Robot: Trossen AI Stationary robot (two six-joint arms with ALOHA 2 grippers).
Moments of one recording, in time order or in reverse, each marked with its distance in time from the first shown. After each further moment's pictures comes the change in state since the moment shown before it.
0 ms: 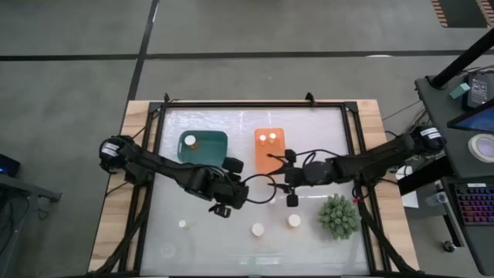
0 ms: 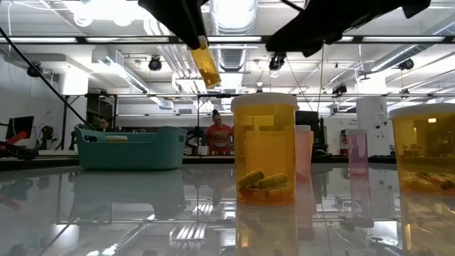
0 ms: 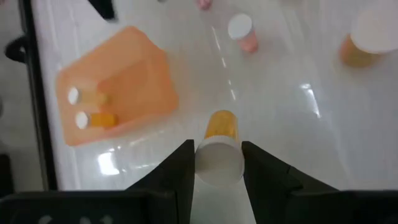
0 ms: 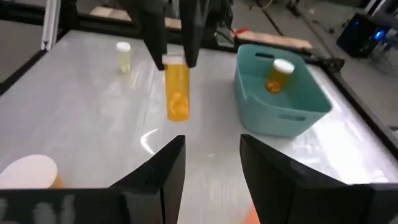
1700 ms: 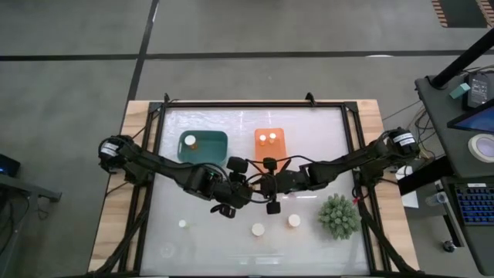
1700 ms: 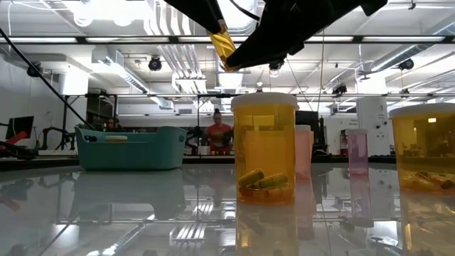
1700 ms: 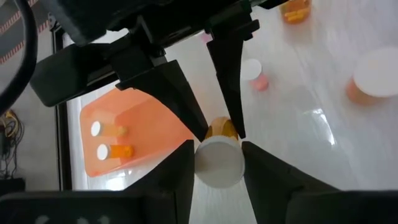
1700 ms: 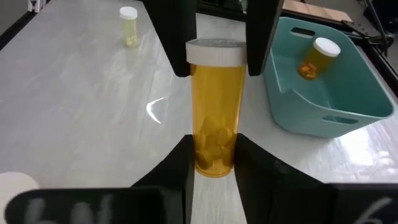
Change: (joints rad) left arm 0.000 -0.007 0.002 0.127 -0.035 0.070; right arm -0.002 0.294 0.267 -0.121 -0.045 -0.002
